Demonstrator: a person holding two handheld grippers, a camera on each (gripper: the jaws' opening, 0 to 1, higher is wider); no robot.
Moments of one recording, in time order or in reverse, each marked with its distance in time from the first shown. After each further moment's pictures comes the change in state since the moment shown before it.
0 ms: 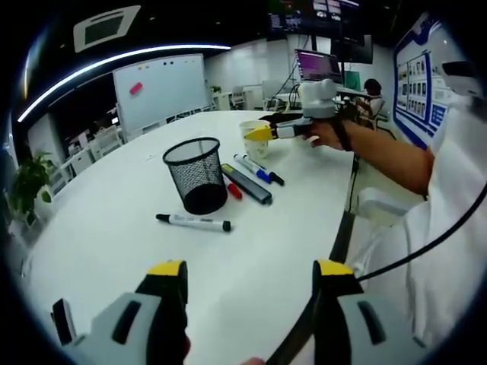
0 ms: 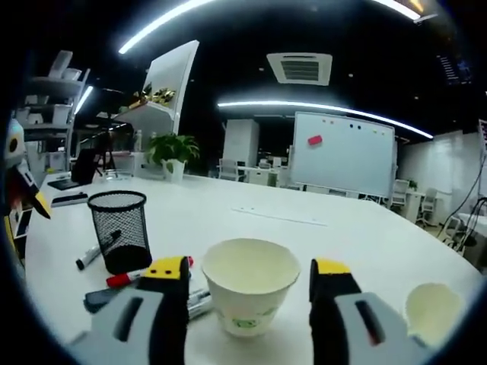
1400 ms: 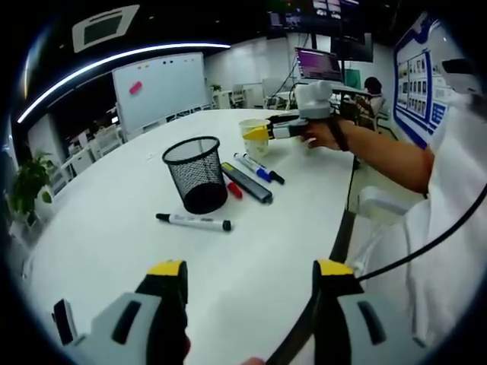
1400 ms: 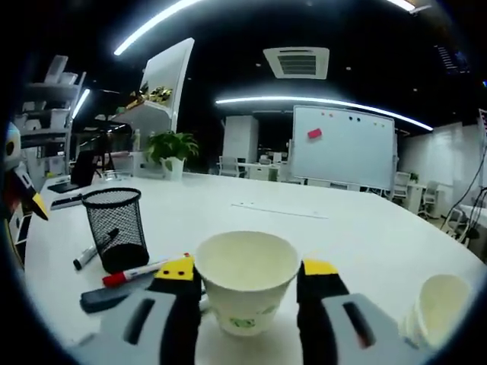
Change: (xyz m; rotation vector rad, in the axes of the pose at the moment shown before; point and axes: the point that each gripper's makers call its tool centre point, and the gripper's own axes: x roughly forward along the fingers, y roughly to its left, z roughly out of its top) left arm 0.000 -0.001 0.000 0.003 0.011 0.001; right arm 0.008 -0.003 -0.011 0.033 0.023 -0.009
